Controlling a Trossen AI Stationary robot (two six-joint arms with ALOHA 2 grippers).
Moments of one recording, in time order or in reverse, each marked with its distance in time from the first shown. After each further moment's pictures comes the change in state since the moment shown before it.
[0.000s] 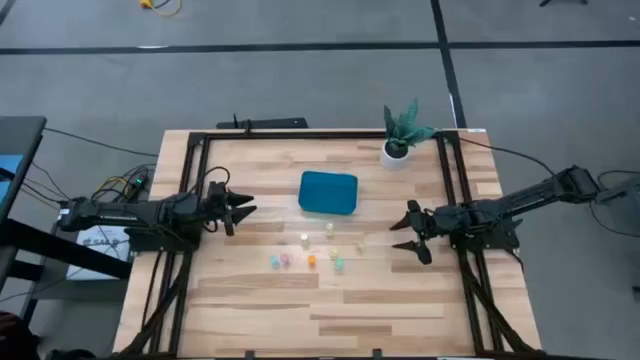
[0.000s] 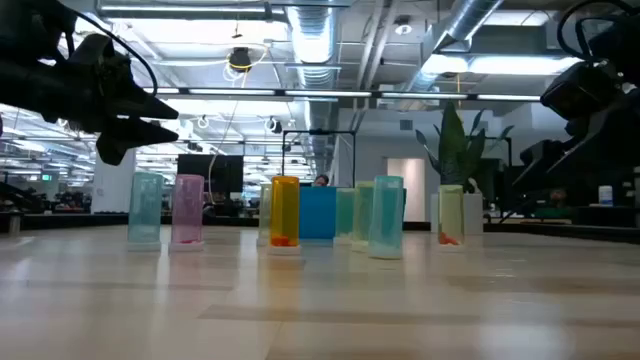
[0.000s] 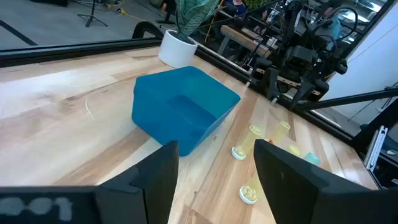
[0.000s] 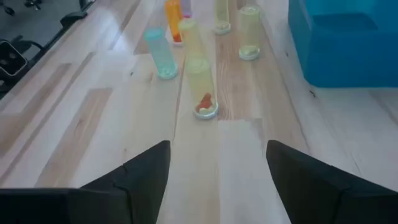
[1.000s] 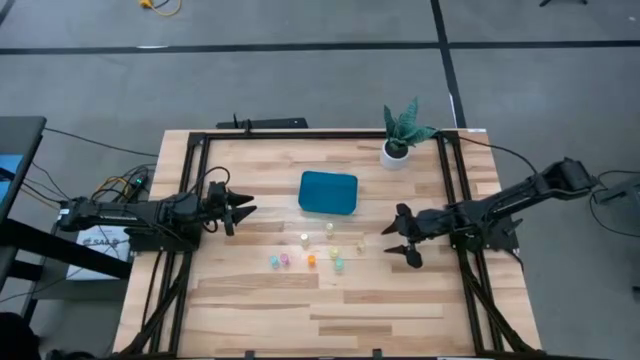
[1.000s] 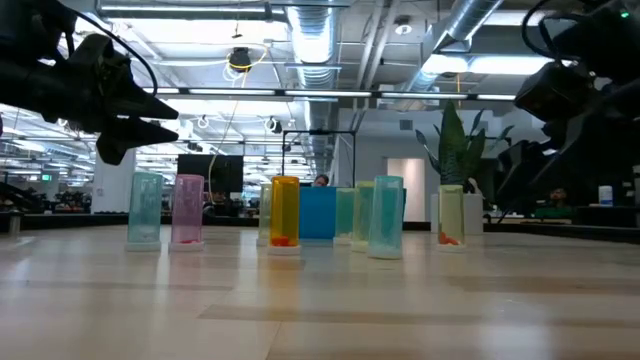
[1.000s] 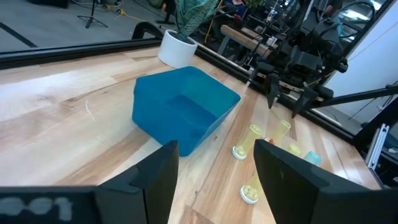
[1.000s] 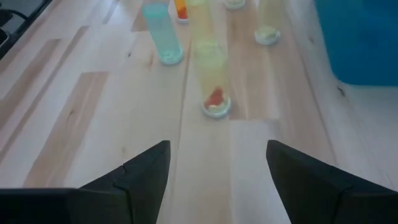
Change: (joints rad) left arm 0.000 0.000 0.000 0.000 0.000 0.000; right arm 0.000 0.381 0.142 0.114 -0.038 -0.027
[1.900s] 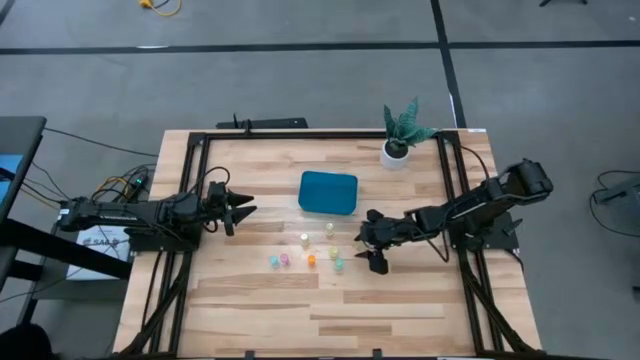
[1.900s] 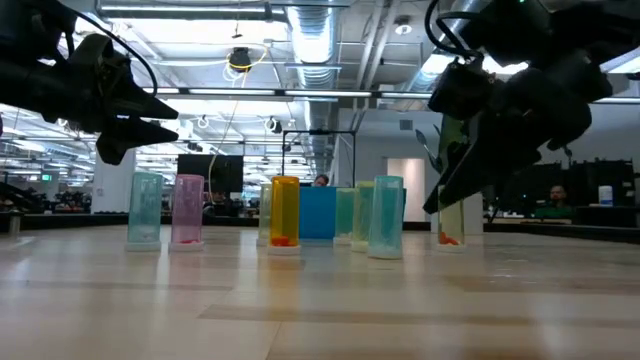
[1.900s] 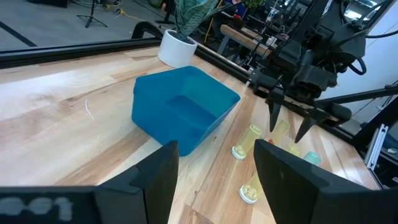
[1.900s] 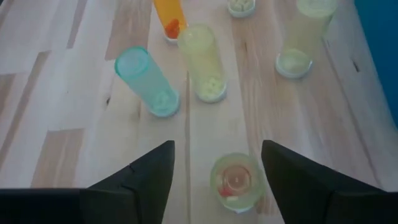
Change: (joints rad) left arm 0.000 0.000 0.000 0.000 0.002 0.008; right arm -0.005 0.509 0.385 -0.029 0.011 0.087
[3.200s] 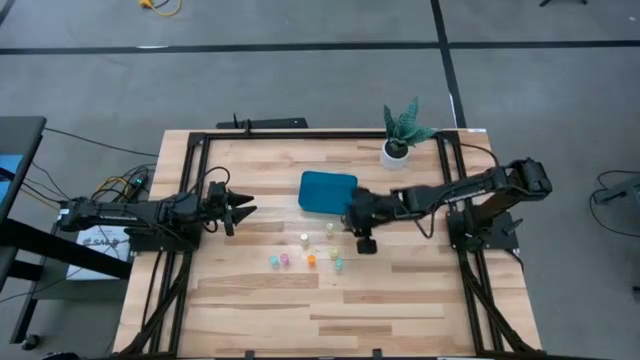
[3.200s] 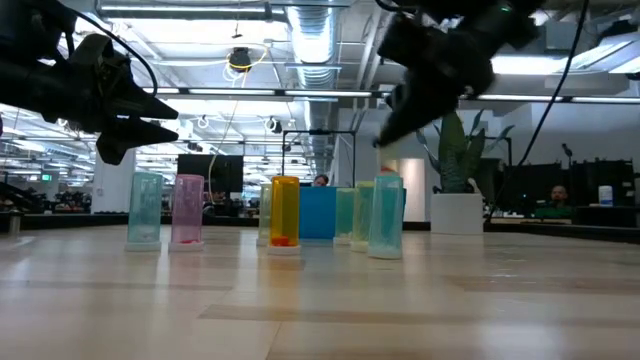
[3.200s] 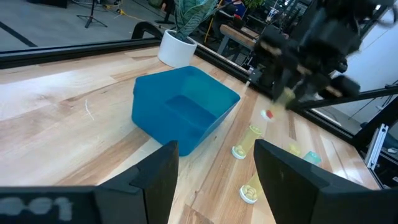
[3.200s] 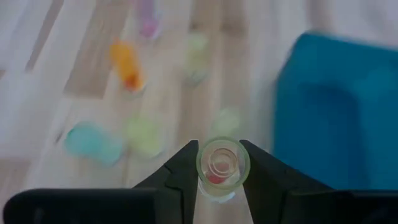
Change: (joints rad) left arm 0.000 0.000 0.000 0.000 0.000 0.001; right arm -0.164 -0.005 0.363 -0.403 -0.005 -0.350
